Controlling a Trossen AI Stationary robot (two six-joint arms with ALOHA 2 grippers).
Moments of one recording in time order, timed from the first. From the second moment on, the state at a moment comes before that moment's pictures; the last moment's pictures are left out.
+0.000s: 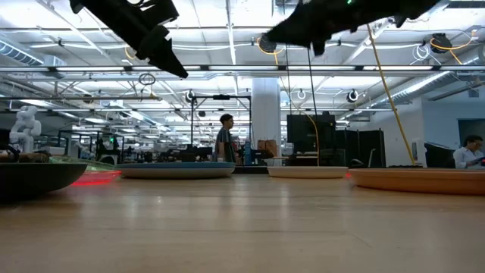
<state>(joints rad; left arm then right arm) 0.16 1.12 0.83 -0.29 -0.39 0.15 -0.02 1.24 0.71 0.36 0.26 0.04</state>
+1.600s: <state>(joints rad) 0.24 0.99 0.83 -0.73 -1.24 0.04 -0.21 1.59 1.15 -0.52 0.23 0.44</state>
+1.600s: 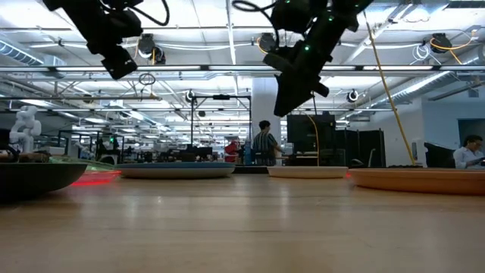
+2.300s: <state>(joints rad) 0.23 0.88 0.83 -0.70 -0.97 0.02 0.01 1.69 1.22 -1.03 -0.14 1.08</state>
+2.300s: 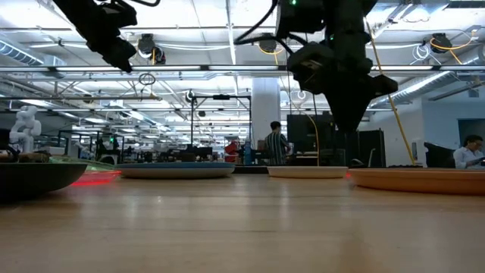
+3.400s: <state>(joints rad) 0.23 0.88 0.83 -0.68 -0.97 0.01 0.46 1.75 1.22 -0.98 -0.39 1.76</state>
